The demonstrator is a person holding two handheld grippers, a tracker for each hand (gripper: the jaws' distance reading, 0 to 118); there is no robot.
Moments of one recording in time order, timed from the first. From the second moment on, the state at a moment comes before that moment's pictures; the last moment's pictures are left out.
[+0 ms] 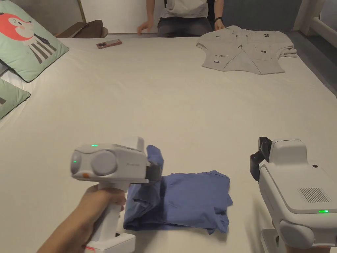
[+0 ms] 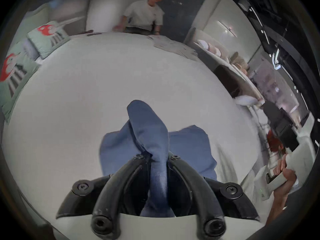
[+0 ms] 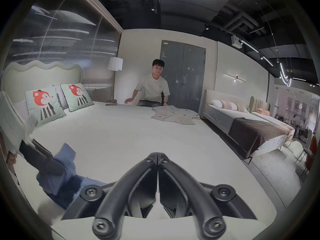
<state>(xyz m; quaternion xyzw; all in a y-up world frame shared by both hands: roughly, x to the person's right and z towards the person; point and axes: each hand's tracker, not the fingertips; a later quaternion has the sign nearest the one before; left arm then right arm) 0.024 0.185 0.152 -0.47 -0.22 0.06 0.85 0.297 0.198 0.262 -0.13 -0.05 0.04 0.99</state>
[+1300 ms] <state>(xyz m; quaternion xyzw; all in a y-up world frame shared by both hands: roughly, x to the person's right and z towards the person) 0.041 0.163 0.207 -0.23 -0.15 0.06 0.96 0.308 0.195 0.269 -0.14 -0.06 0.04 0.99</state>
